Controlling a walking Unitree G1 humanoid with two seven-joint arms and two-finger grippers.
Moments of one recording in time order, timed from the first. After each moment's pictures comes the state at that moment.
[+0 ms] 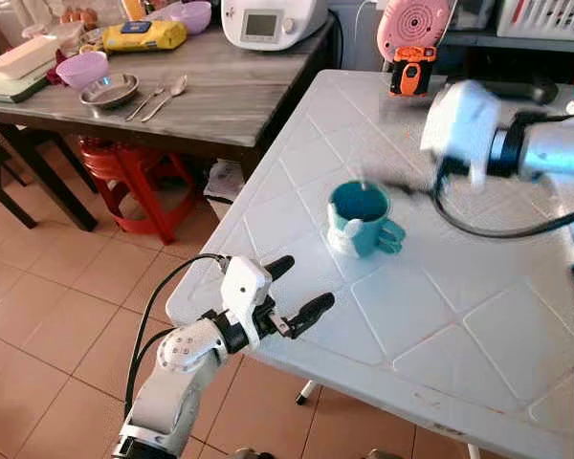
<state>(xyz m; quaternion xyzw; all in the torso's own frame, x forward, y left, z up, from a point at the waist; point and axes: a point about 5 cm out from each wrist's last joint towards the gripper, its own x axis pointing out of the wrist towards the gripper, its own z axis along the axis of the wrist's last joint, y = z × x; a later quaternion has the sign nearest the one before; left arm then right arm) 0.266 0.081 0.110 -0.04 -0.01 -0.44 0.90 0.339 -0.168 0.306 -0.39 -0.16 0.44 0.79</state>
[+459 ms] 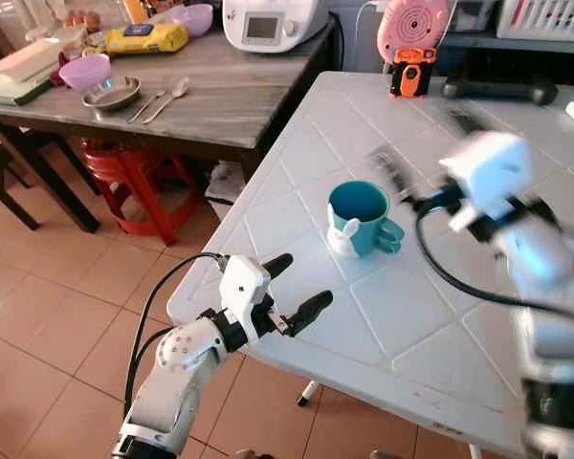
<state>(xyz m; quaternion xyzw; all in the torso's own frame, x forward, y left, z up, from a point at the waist) 0.269 0.083 0.110 -0.04 -0.01 -0.44 0.90 0.296 -0.176 0.251 -0.24 -0.24 0.15 0.93</state>
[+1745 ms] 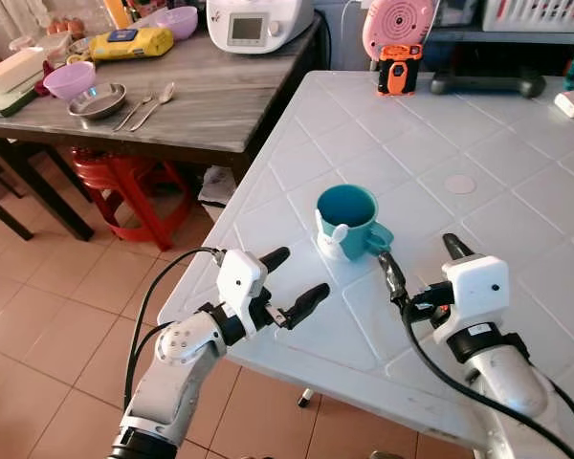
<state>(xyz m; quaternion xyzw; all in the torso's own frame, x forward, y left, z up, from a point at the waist) 0.274 0.084 0.113 -0.04 -0.03 -0.43 0.90 0.233 -0.164 0.155 -0.10 -0.05 0.12 0.99</state>
